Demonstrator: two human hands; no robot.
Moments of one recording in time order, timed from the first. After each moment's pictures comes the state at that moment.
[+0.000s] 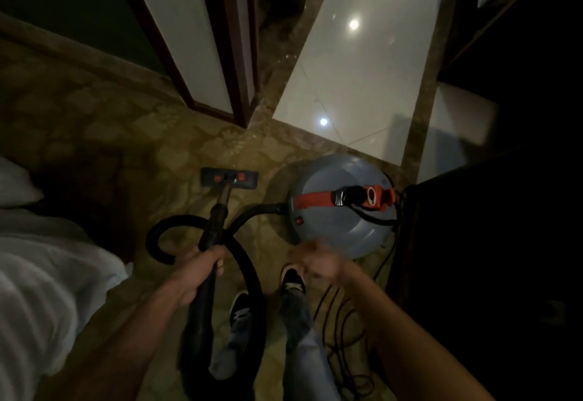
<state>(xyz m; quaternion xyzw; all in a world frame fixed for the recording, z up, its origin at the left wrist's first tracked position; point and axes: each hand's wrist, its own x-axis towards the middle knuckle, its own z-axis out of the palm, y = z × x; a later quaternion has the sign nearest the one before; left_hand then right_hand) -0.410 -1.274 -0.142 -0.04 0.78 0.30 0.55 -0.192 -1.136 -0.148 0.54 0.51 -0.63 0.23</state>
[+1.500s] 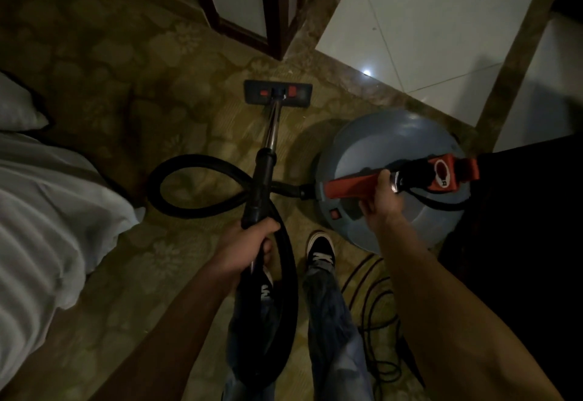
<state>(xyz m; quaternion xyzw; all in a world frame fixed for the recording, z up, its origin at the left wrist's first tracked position) -0.373 -1.284 -0.277 -0.09 0.71 0.36 0.60 -0.200 -1.087 -0.359 0.73 0.14 -0.63 -0.24</state>
